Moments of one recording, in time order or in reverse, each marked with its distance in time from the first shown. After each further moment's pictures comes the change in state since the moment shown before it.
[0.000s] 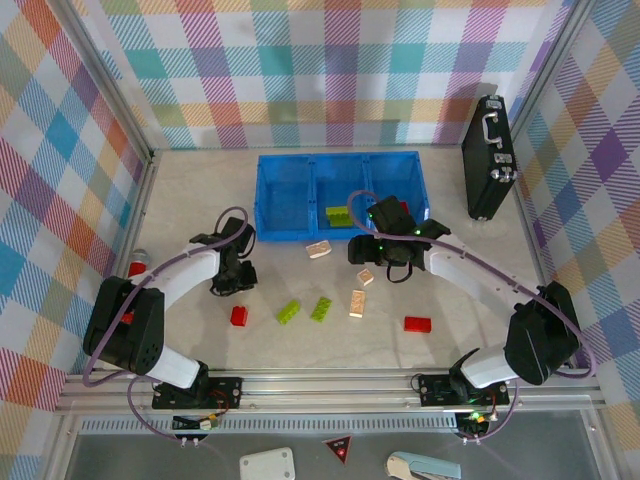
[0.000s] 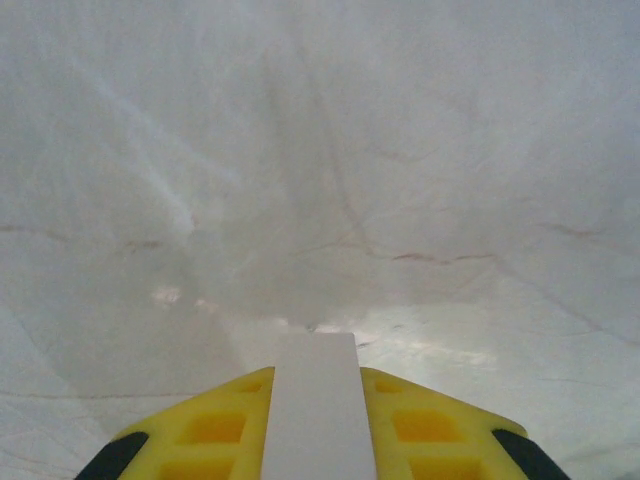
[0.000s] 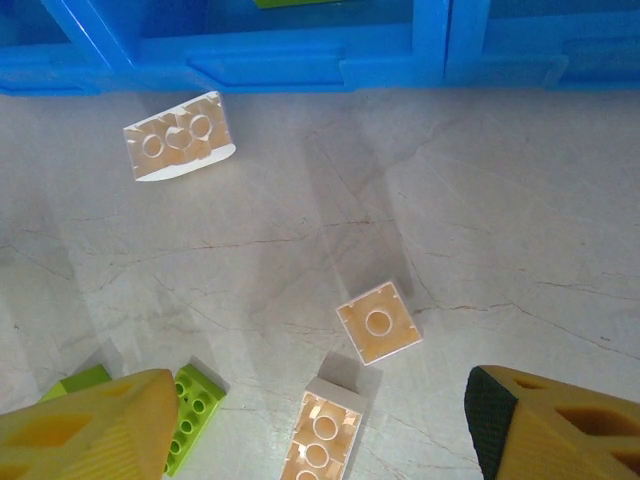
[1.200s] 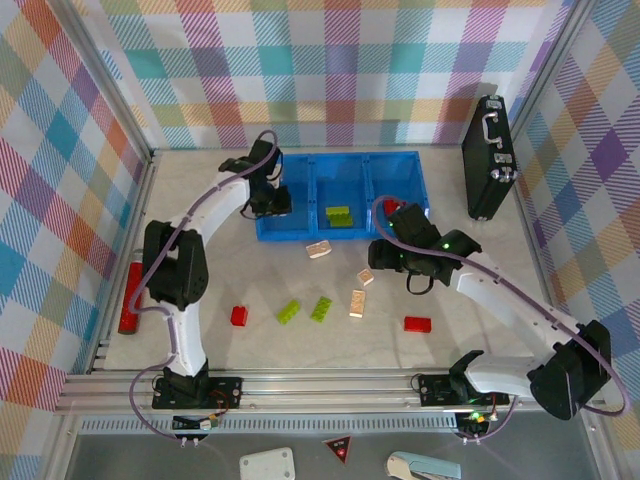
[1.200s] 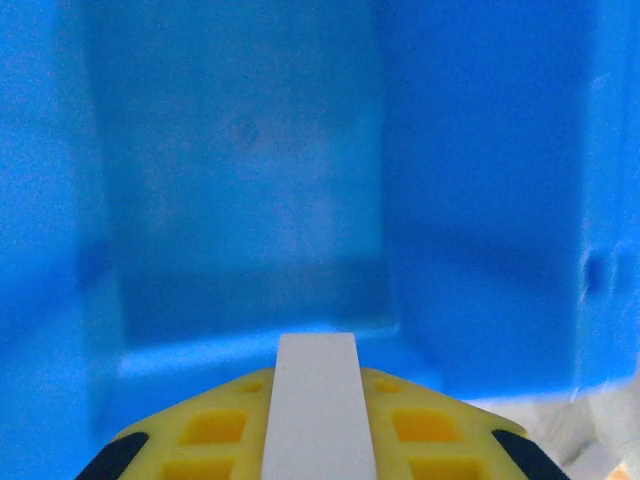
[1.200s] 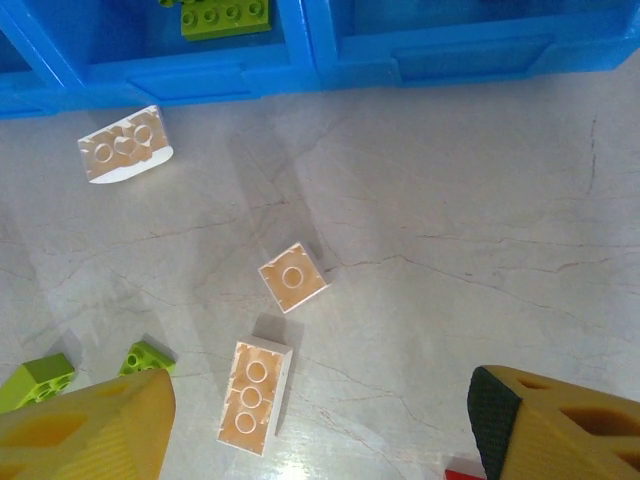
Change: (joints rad) left arm -0.021 0.529 0.883 -0.126 0.181 0.202; right arm 0.000 -0.213 -0.042 -0.146 0.131 0.034
